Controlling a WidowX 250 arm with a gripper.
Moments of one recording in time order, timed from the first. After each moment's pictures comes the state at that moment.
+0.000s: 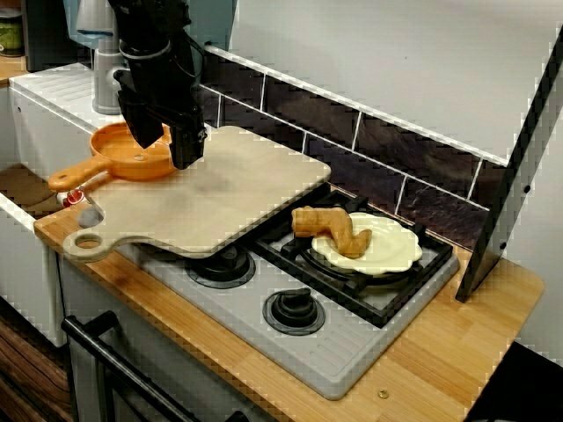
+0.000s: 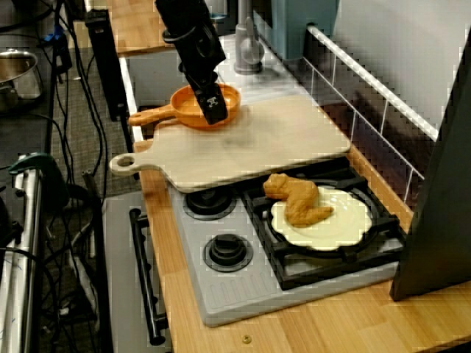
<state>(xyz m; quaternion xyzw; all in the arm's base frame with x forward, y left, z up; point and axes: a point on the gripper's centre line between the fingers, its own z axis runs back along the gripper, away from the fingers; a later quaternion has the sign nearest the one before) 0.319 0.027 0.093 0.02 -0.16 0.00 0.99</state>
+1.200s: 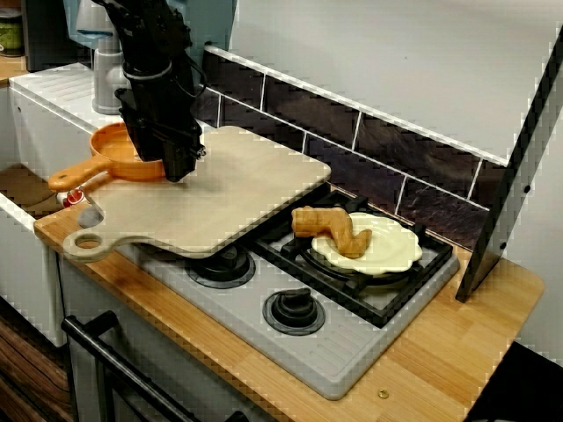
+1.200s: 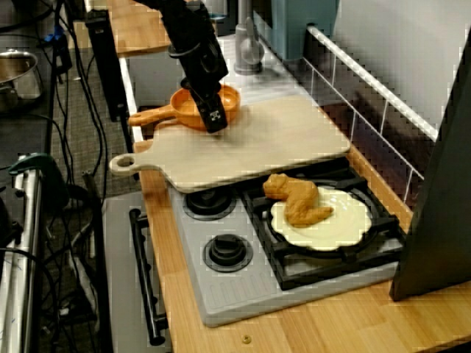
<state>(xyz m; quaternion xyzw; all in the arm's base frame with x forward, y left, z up) 0.319 0.030 0.074 0.02 -0.14 0.00 0.99</state>
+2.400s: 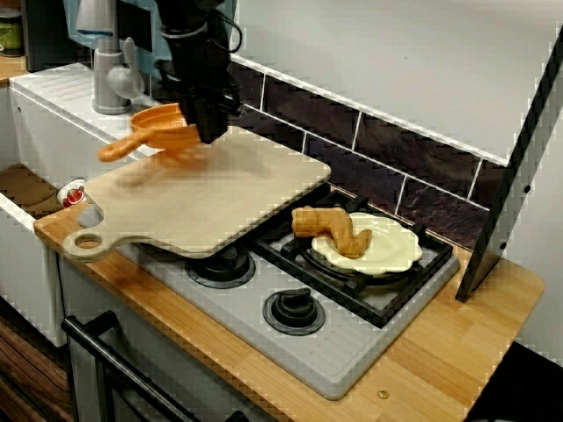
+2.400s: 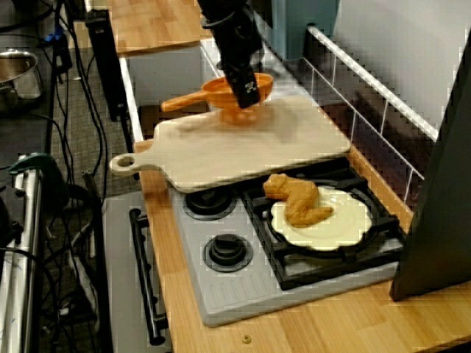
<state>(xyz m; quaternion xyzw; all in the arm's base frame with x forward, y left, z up) 0.362 0.015 0.101 -0.04 -0.15 0.00 0.99</state>
